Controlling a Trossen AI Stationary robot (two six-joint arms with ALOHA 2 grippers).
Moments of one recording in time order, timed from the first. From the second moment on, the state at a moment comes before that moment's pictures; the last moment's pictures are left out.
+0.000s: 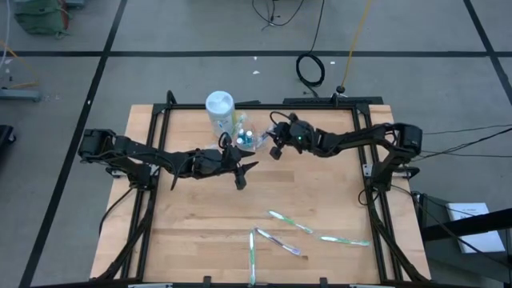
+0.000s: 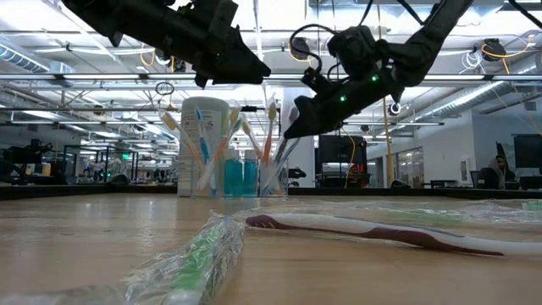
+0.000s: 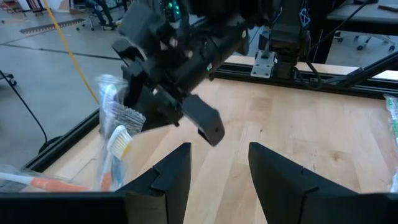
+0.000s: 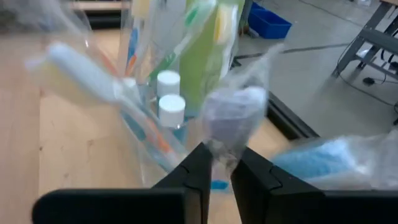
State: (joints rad) left arm -0.05 1.45 0.74 0.44 -0.37 -0.07; right arm -0.31 1.67 0.78 0.53 0.21 -0.07
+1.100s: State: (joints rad) left arm -0.07 1.45 0.74 0.43 -0.11 -0.23; right arm -0.15 1.25 0.75 -0.06 0.21 0.17
